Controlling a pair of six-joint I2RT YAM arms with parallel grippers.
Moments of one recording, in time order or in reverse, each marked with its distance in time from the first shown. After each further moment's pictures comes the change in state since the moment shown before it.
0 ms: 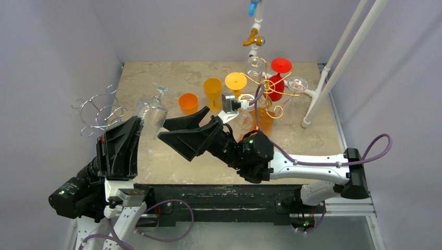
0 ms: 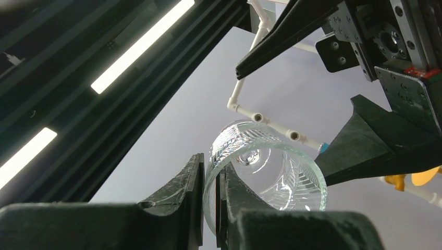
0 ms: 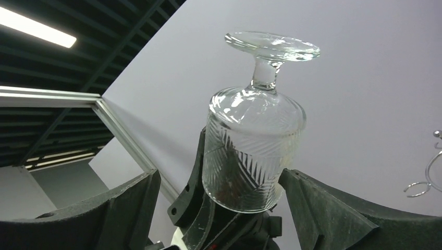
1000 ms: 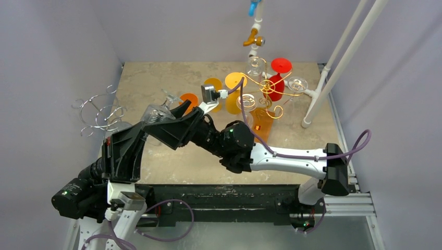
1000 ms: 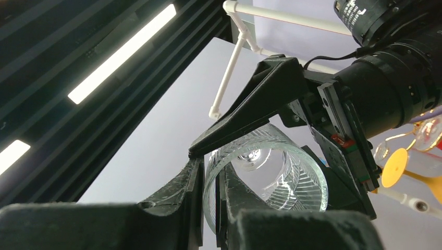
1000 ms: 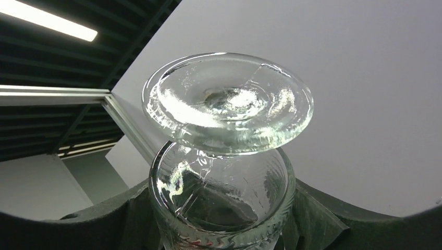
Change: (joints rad) left arm 0.037 -0.009 -0.019 0.042 0.062 -0.067; right arm -0.074 0.195 0.160 0.066 -0.158 0.107
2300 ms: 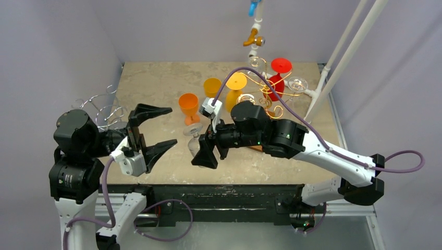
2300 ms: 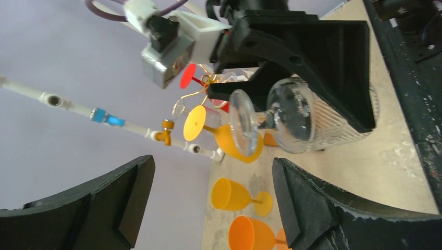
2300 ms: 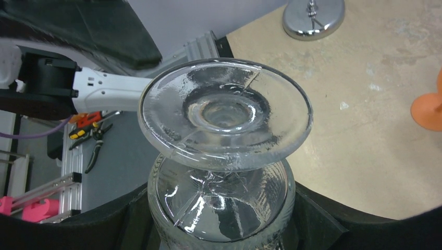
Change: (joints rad) left arm 0.063 0.409 0.583 -1.241 0.370 0.233; right arm -0.149 -0.269 0.147 -1.530 -0.275 -0.622
